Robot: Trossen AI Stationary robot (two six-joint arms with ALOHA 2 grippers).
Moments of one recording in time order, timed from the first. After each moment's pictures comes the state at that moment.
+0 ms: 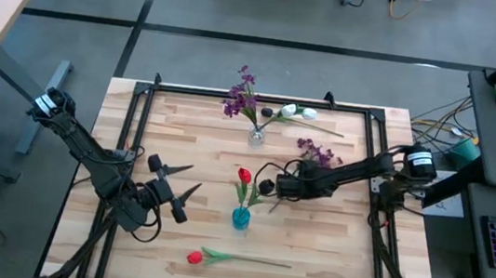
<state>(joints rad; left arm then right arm) -0.75 1.18 0.70 0.00 -1.35 -0.14 0.10 1.78 0.93 -0.70 0.34 1.64</state>
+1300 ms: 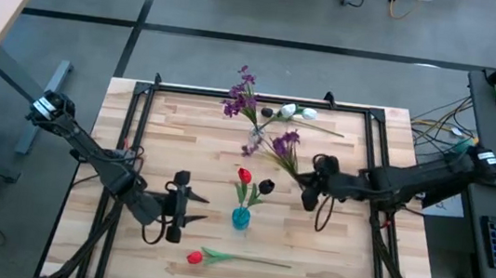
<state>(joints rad) -0.64 1.21 0.70 -0.02 -0.64 -0.17 0.25 1.07 0.67 -0.27 0.46 0.73</state>
